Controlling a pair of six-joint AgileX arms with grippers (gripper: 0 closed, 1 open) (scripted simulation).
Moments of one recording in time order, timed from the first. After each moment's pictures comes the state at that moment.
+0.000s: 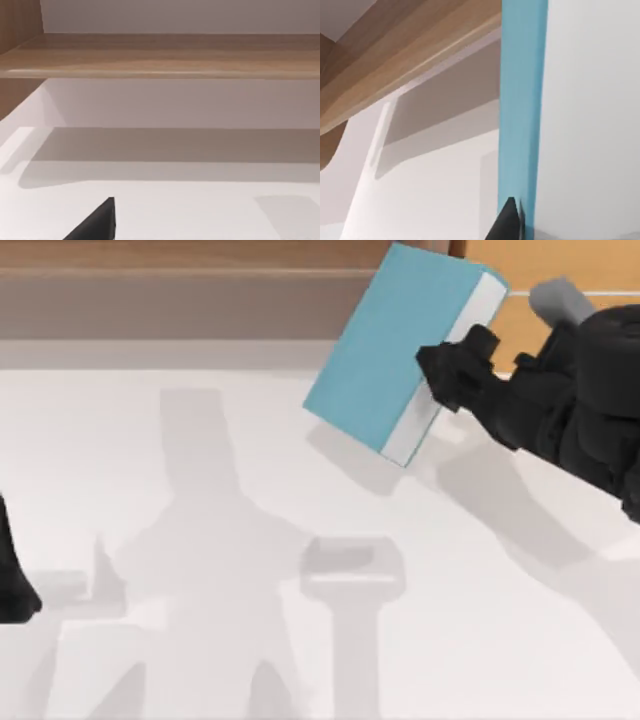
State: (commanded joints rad) left arm 0.00 0.00 0.00 0.00 0.00 0.00; right arm 0.49 1.51 0.76 0.41 -0.08 0.85
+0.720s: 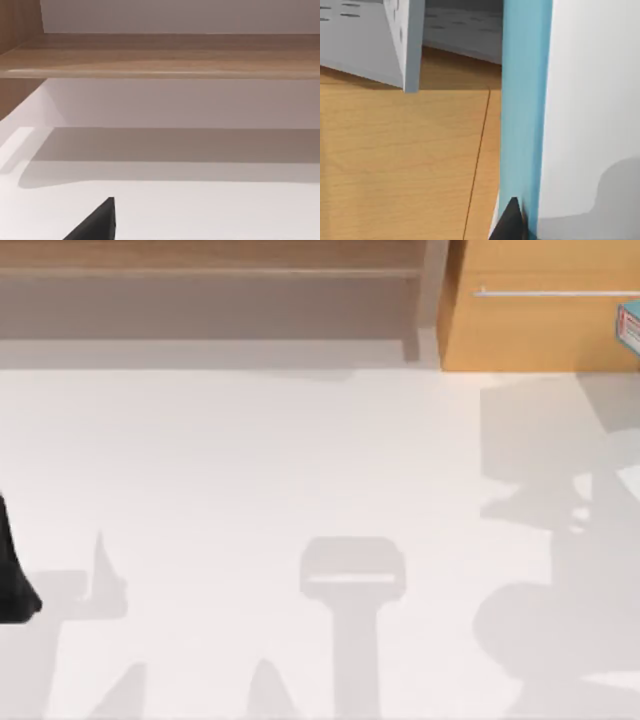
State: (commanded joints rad) left arm 0.00 0.00 0.00 0.00 0.00 0.00; right arm -0.31 1.60 0.67 0.58 -0.38 1.34
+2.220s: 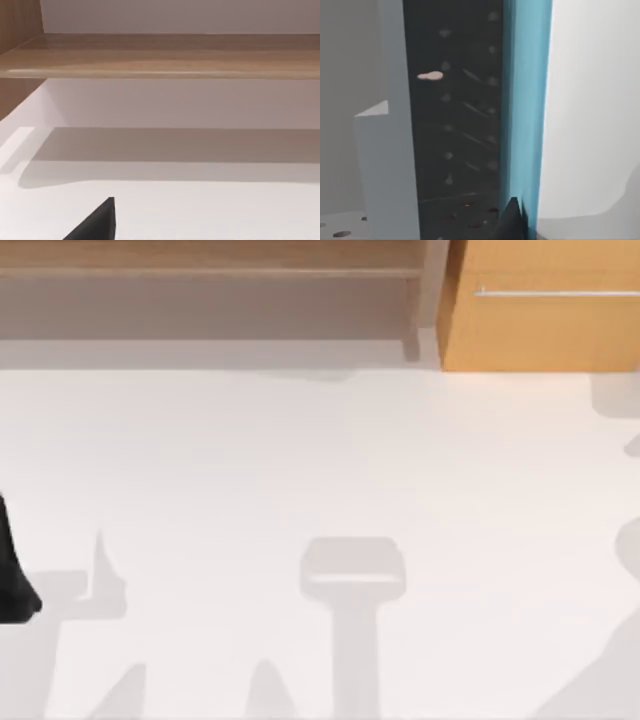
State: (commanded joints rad) left arm 0.00 0.00 0.00 0.00 0.00 0.00; right arm -0.48 1.97 1.00 0.69 -0.41 1.46
